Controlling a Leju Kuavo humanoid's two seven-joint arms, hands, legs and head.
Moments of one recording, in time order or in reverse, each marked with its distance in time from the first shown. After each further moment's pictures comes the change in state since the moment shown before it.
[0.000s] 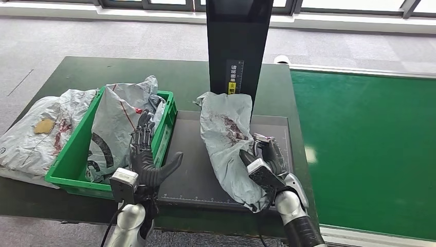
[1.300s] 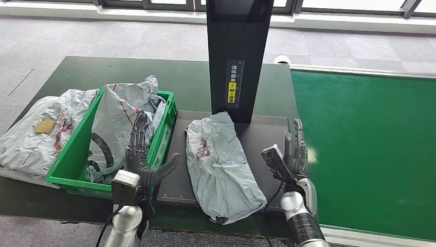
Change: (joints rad) left arm 0.017 -0.007 0.046 -0.017 -0.099 0.014 0.000; right arm -0.031 0.050 -0.252 0.145 0.214 -0.335 0.175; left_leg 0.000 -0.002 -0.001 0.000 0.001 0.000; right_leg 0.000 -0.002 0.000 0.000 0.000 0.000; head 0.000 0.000
